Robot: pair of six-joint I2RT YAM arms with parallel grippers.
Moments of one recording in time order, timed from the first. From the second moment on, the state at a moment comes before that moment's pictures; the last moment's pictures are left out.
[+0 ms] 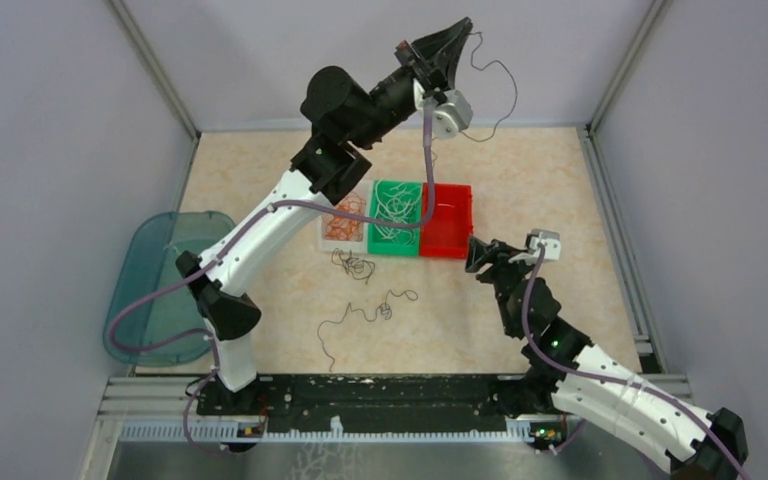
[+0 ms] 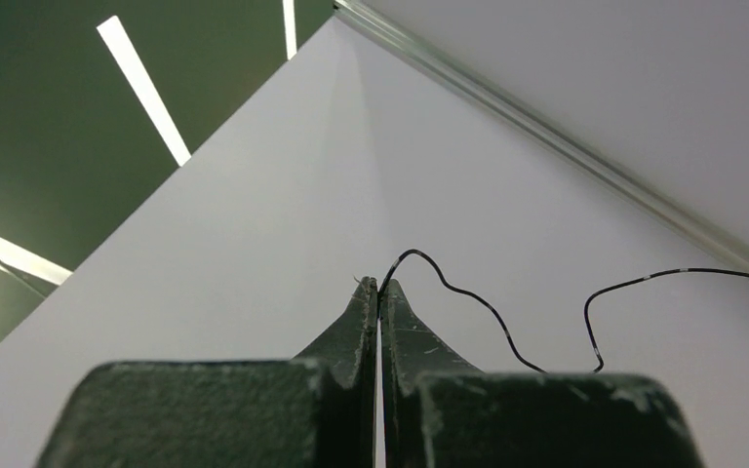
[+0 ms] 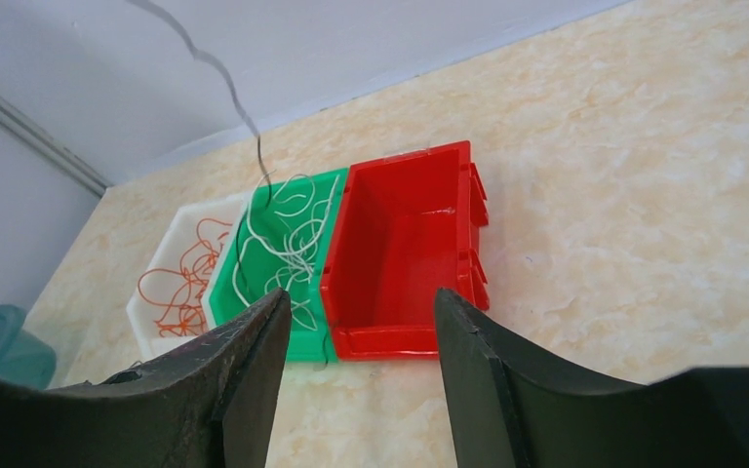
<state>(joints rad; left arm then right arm) -0.86 1.85 2.13 0.26 0.26 1.04 0.82 0.52 0.31 0.22 0.73 0.42</state>
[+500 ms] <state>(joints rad) -0.86 1.88 2.16 0.33 0.23 1.15 0.80 0.54 0.31 0.21 0.71 0.42</state>
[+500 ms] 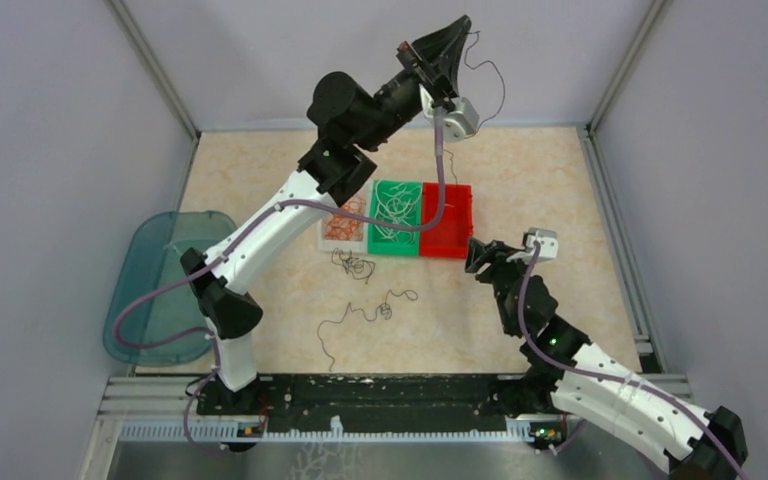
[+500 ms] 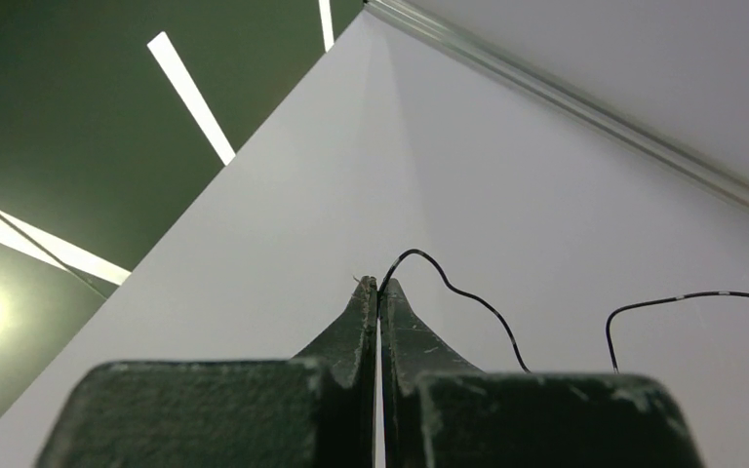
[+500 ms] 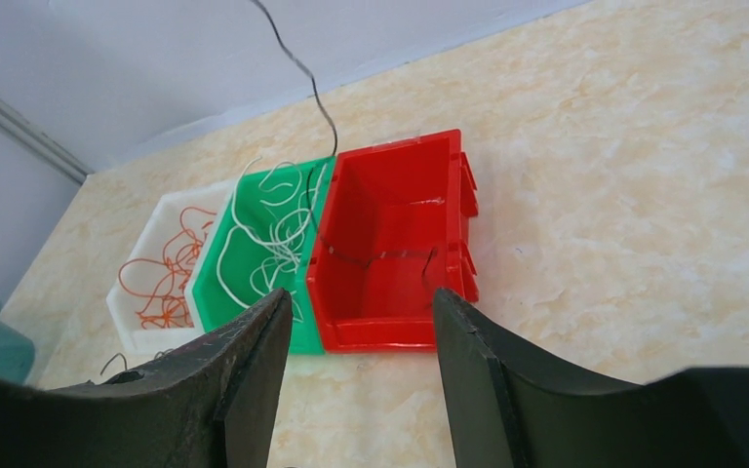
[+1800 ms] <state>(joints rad) -0.86 1.87 1.81 0.02 0.01 0.68 0.73 0.51 0.30 -0.01 0.80 0.55</state>
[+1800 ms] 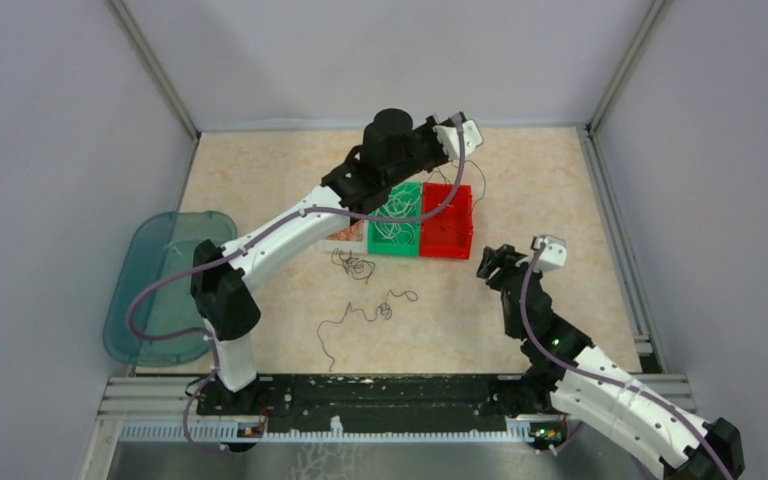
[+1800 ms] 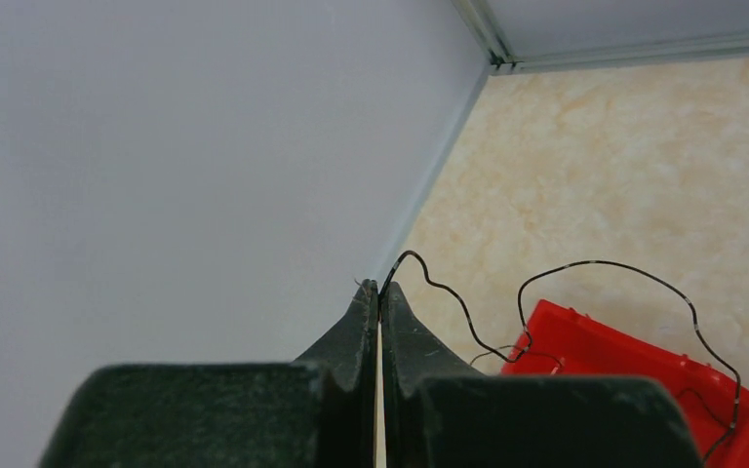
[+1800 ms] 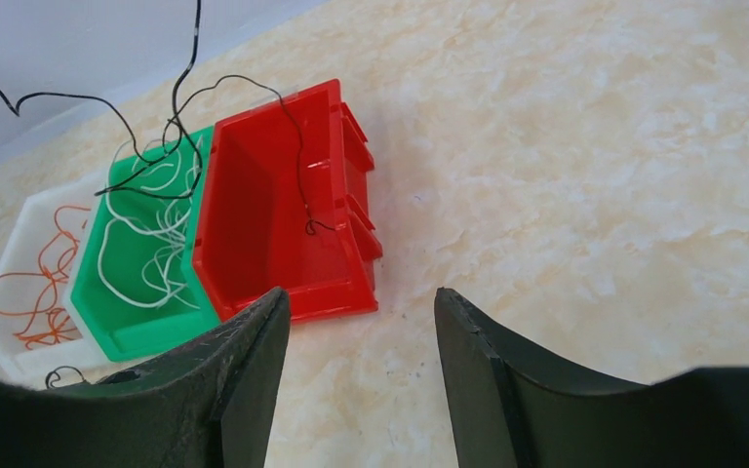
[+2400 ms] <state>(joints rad) -0.87 1.86 1.86 -0.16 0.14 0.32 0.72 0.53 0.31 -0.03 0.78 0.59</state>
